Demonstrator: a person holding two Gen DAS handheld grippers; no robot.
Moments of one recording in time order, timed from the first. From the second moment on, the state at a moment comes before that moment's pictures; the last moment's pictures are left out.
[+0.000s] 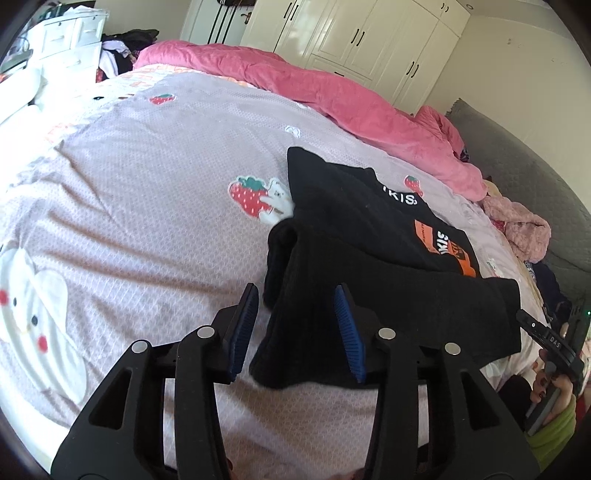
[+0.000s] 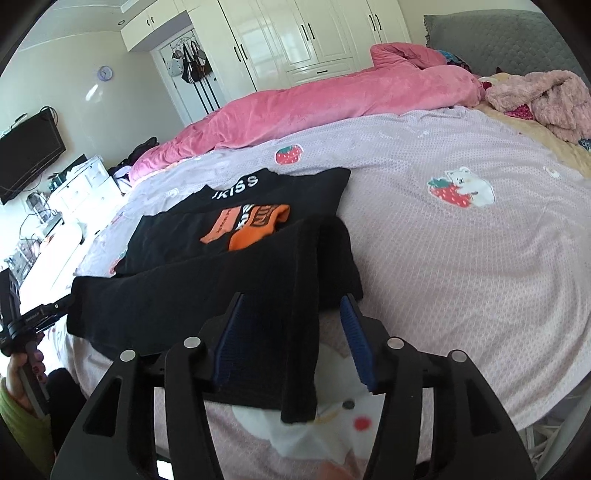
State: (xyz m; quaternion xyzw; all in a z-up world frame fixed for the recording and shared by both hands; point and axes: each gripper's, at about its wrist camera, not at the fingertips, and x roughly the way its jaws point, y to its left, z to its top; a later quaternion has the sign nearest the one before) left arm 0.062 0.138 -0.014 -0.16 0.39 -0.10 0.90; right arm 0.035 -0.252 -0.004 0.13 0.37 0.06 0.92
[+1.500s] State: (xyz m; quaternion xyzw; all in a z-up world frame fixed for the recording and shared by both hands) left arm 0.156 0.127 0.050 -0.19 0.33 -0.13 0.91; right arm 0.101 -0.273 0.053 0.17 0.28 0.06 0.94
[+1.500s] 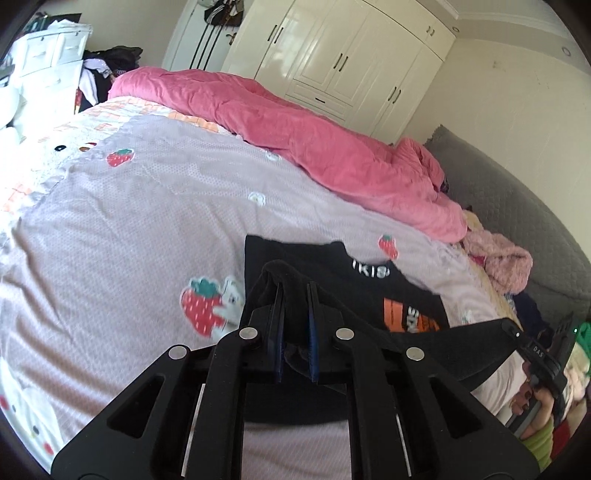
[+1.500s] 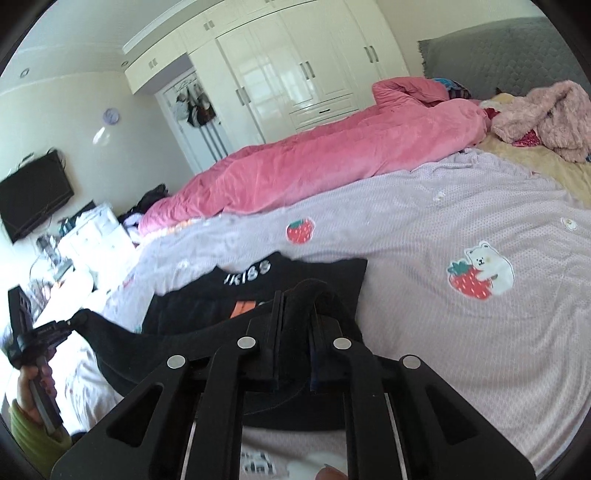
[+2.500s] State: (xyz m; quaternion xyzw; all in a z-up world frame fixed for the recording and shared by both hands) left arm 0.227 0.121 0.002 -0.21 0.34 -0.09 0.91; right arm 0.198 -0.280 -0.019 0.19 0.35 -0.01 0.92
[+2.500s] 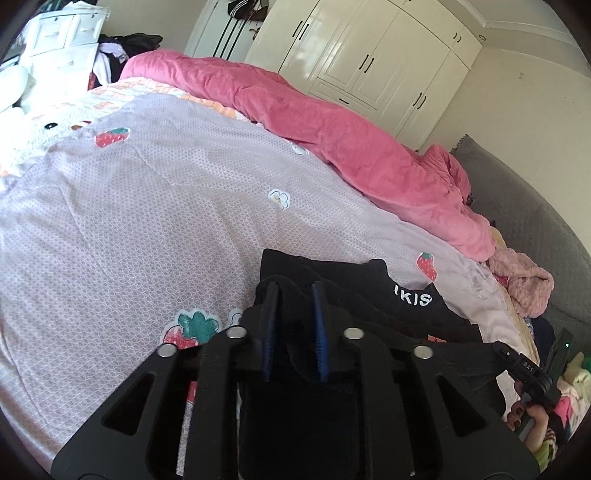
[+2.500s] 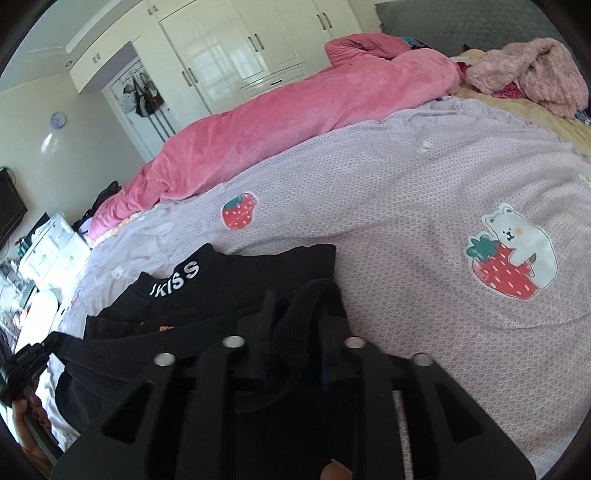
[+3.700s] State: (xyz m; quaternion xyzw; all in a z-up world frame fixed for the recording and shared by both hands) left arm 0.181 -0.006 -0.017 -0.02 0.41 -0.24 0.88; right arm 0.152 -0.138 -0.012 -0.05 0.37 0.22 0.90
